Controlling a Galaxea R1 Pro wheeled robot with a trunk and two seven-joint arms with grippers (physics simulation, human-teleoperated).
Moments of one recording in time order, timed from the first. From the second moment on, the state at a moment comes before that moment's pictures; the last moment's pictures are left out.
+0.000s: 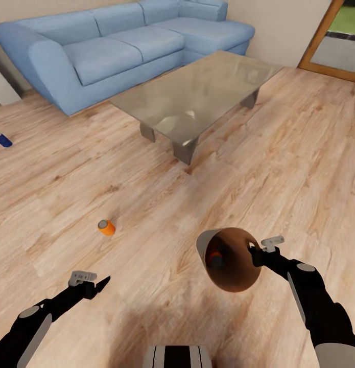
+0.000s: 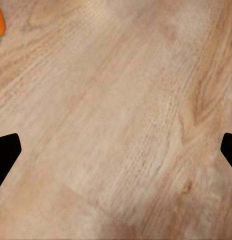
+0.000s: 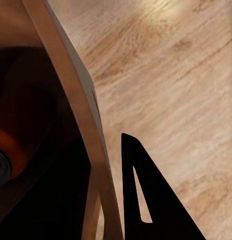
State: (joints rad) left arm -0.31 0.31 0.03 -1.04 0.28 0.15 -0.50; right arm -0.49 -0.14 -0.22 -1.22 0.21 0.43 0.54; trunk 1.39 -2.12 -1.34
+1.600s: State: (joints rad) left arm -0.31 0.31 0.02 -1.04 0.27 0.16 -0.51; right arm -0.26 -0.32 -0.35 -1.17 0.17 0.09 0.74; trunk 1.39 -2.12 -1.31
